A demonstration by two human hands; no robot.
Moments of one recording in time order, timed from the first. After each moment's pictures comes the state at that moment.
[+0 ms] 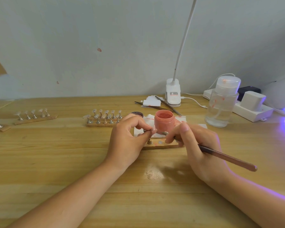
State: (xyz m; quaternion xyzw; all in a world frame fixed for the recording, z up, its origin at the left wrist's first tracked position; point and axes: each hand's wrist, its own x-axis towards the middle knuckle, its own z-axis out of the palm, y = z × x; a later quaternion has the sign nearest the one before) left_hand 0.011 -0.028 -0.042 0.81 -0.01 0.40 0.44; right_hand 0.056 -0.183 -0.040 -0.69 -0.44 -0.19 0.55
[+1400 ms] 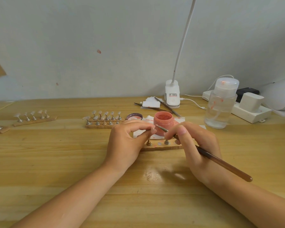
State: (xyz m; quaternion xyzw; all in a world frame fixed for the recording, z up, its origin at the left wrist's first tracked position) left_hand 0.010 -0.030 -0.040 0.81 -0.04 0.39 0.44; right_hand 0.057 -0.182 -0.041 -0.68 -0.44 -0.22 0.55
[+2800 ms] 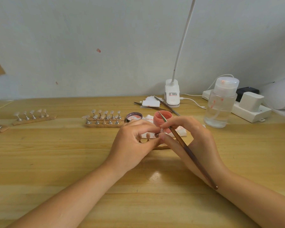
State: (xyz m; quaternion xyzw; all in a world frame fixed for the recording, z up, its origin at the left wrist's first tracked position) left_hand 0.008 -0.033 -0.038 0.84 -0.07 0.33 0.42; right_hand 0.065 -0.180 -0.041 -0.71 -0.45 -0.25 0.48
